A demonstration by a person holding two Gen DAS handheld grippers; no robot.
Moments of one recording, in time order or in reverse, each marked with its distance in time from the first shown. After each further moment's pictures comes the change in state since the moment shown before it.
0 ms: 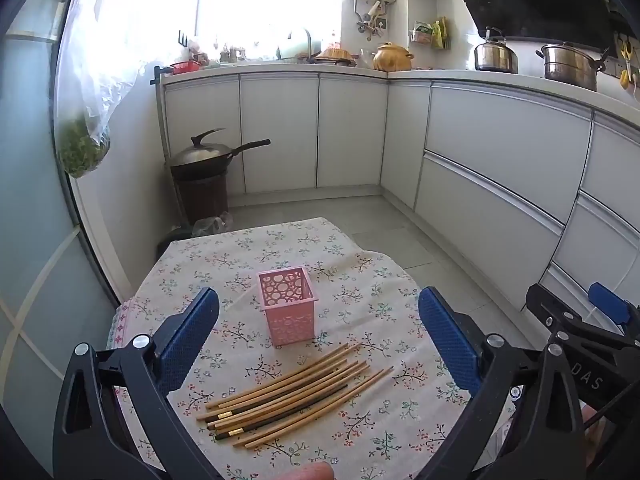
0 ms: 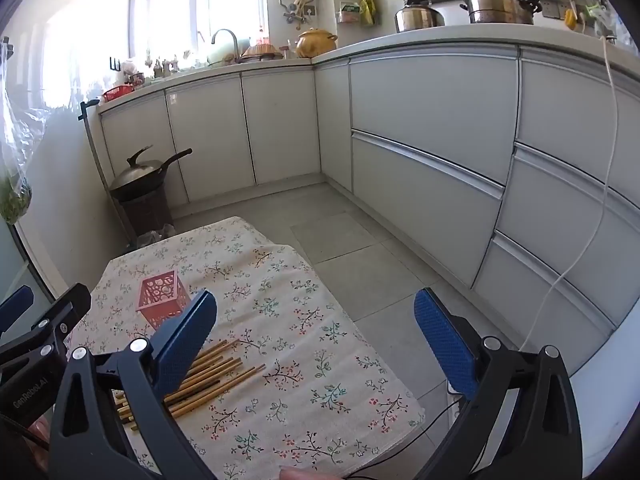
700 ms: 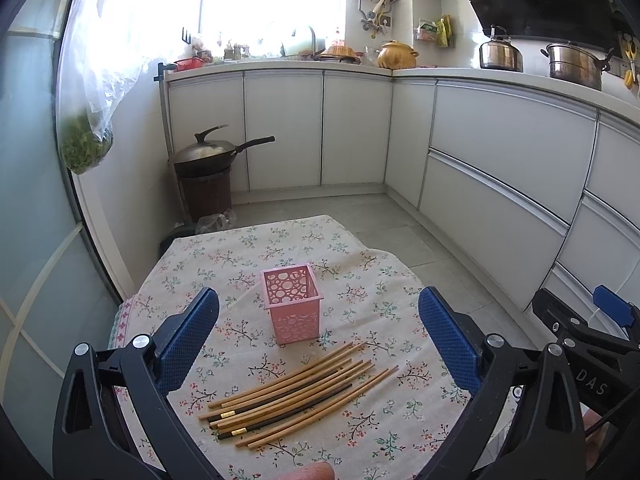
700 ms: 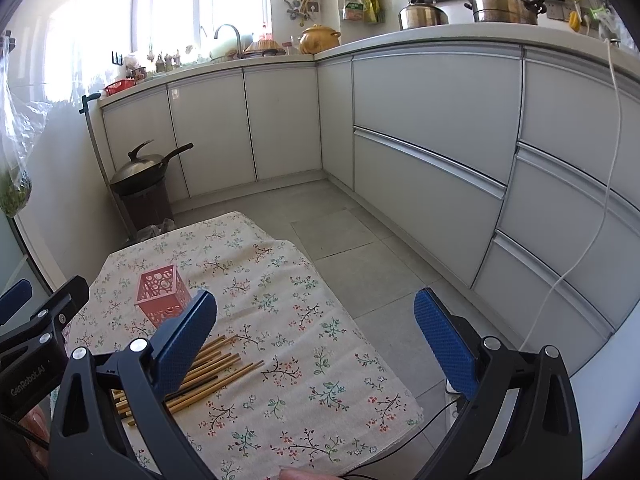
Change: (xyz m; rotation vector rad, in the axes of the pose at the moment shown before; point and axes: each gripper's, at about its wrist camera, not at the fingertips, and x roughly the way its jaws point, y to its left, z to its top) left arm 0.005 0.007 0.003 -0.010 0.010 0.009; right arm 0.002 -0.001 0.002 -0.011 0.010 0.000
